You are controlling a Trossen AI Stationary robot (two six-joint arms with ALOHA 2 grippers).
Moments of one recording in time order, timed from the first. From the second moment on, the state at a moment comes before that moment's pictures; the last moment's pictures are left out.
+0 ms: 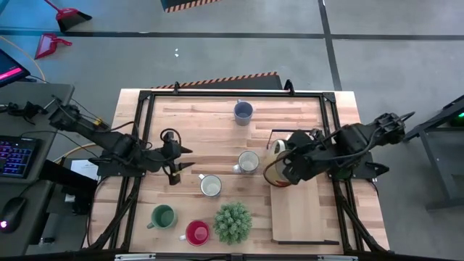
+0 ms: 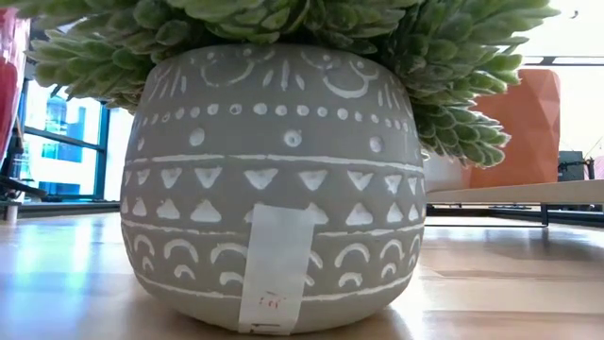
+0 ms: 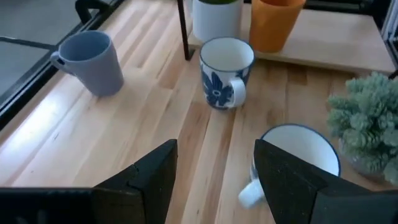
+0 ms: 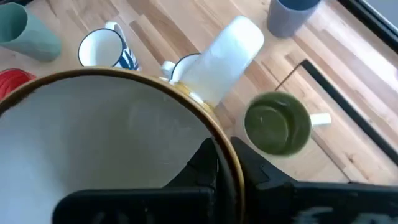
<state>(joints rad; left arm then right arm) -0.44 0.92 0.77 -0.52 -0.58 -0.40 0.46 1.50 1.86 -1.57 0.44 1.06</state>
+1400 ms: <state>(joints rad) -0.42 0.94 0.77 -0.44 -0.53 -0.39 0.83 1.76 1.69 -1.45 0.12 1.96</state>
